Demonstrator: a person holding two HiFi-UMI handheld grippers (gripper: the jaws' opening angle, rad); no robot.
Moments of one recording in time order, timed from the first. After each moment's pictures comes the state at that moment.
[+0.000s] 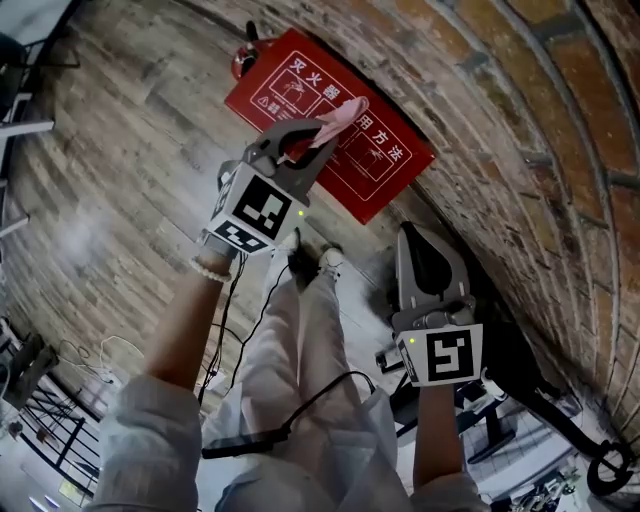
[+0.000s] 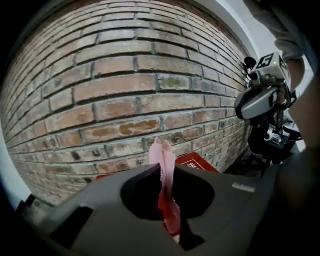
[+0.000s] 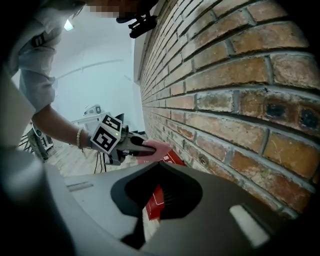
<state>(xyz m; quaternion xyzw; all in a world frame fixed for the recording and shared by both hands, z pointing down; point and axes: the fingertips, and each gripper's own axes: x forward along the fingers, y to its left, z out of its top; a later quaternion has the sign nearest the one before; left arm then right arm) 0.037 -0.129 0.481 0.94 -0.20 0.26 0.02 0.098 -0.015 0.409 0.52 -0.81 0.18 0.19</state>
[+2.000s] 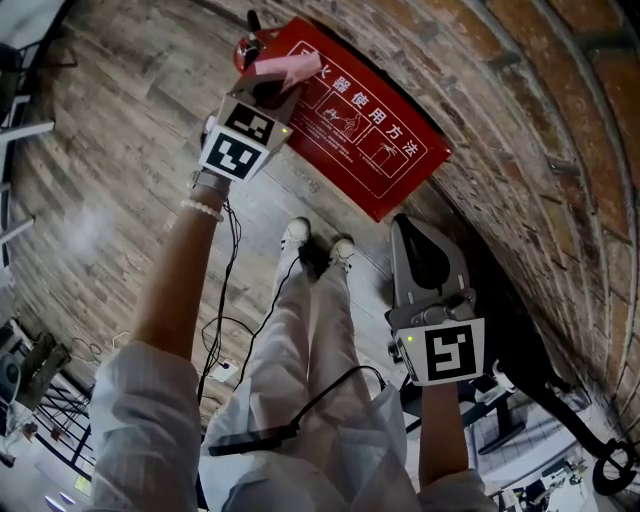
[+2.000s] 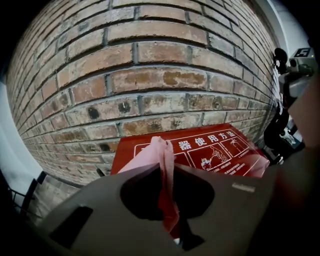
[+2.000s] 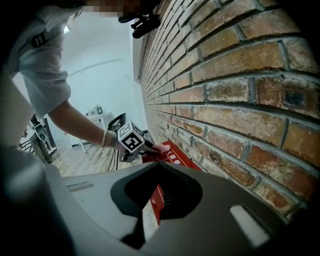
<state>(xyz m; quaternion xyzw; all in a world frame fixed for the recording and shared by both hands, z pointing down) -0.030 -0.219 0.569 0.89 -0.26 0.36 0.09 0.069 -0.029 0.423 0.51 -0.82 0.20 0.19</state>
